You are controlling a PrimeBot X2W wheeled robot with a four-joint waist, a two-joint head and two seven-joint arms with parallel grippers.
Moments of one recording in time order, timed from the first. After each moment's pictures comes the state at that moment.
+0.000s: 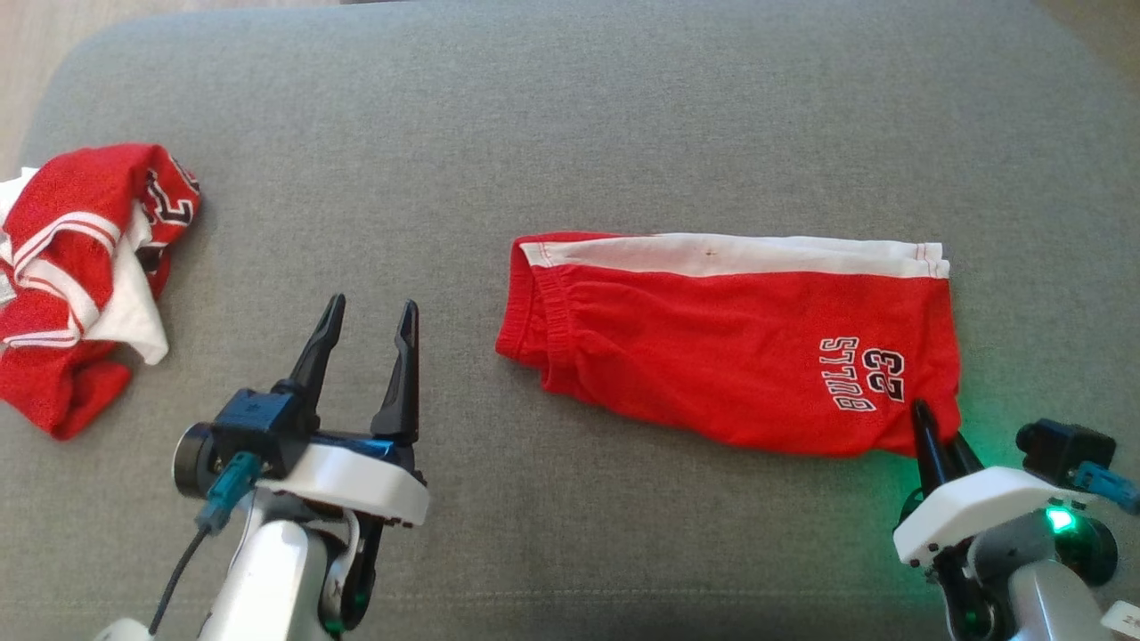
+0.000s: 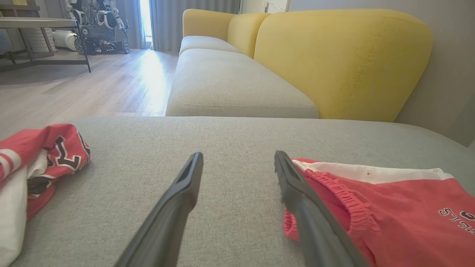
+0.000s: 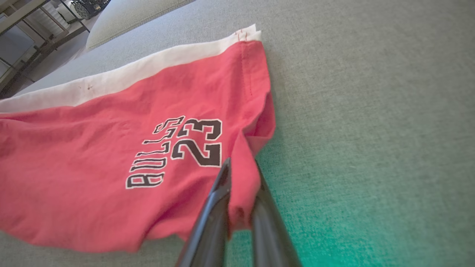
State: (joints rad) left arm -0.14 0.07 -0.25 0.17 -0.20 0.01 -0.25; right arm -0.07 -0.05 -0.08 0.35 0.32 0.13 0.10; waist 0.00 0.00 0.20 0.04
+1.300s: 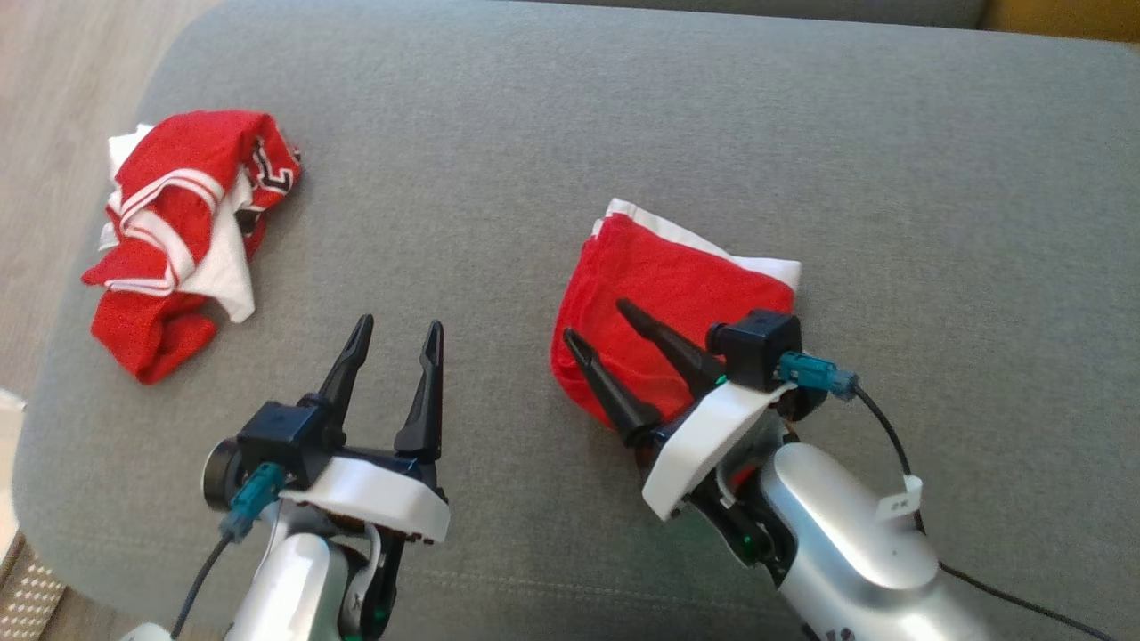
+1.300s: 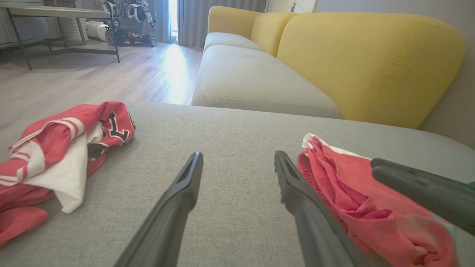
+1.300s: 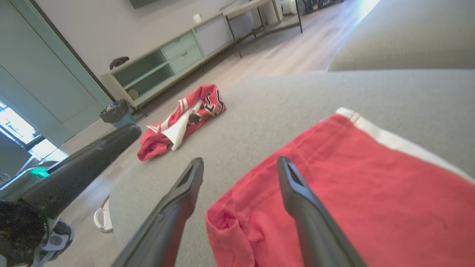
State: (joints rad) left arm -0.13 0.05 -0.28 0.19 -0.22 0.00 -0.25; right arm -0.42 -0.07 0.67 0.43 0.53 0.13 -0.01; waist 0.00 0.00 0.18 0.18
